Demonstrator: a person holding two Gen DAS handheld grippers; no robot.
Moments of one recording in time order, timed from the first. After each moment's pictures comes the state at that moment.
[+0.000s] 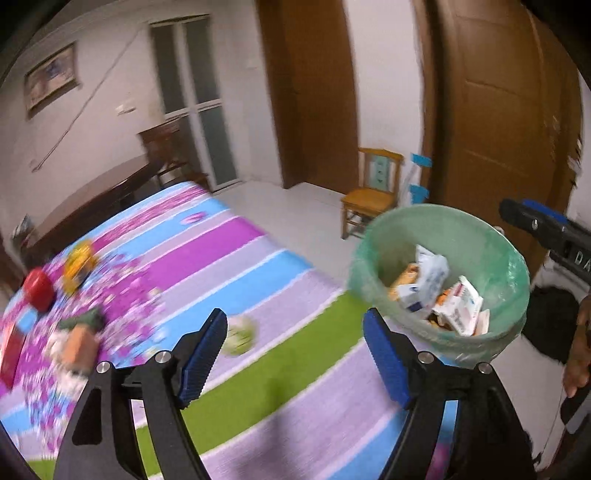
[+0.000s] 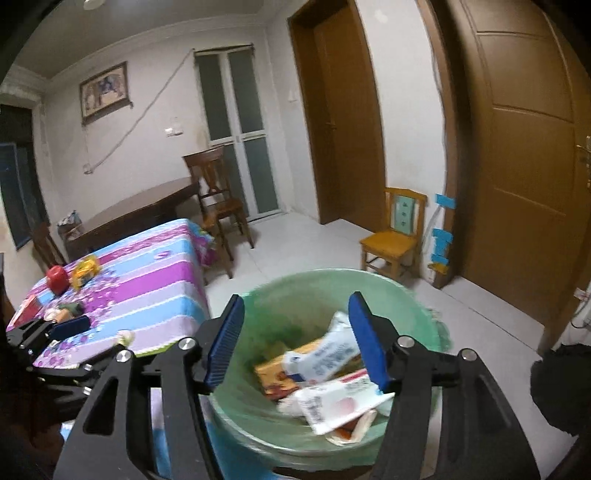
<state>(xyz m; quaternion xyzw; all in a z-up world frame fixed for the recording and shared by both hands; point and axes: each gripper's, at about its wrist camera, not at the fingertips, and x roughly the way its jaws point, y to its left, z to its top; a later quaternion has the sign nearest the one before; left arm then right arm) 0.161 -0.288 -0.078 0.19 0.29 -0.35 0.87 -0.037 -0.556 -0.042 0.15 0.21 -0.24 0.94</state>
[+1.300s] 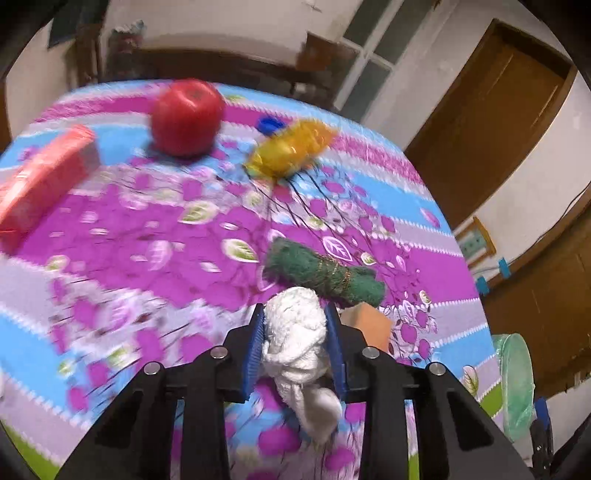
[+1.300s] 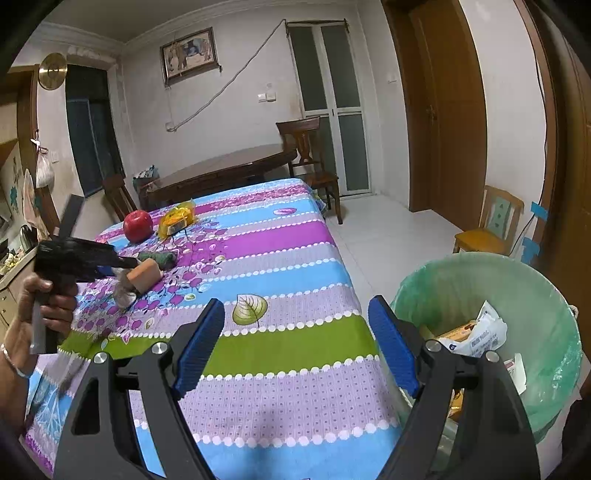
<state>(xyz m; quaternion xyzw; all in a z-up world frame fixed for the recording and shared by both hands) 0.367 -0.048 -0.074 -0.08 0.46 -0.19 0.86 0.040 -0.452 -0.049 0.12 0.24 -0.07 0.96</state>
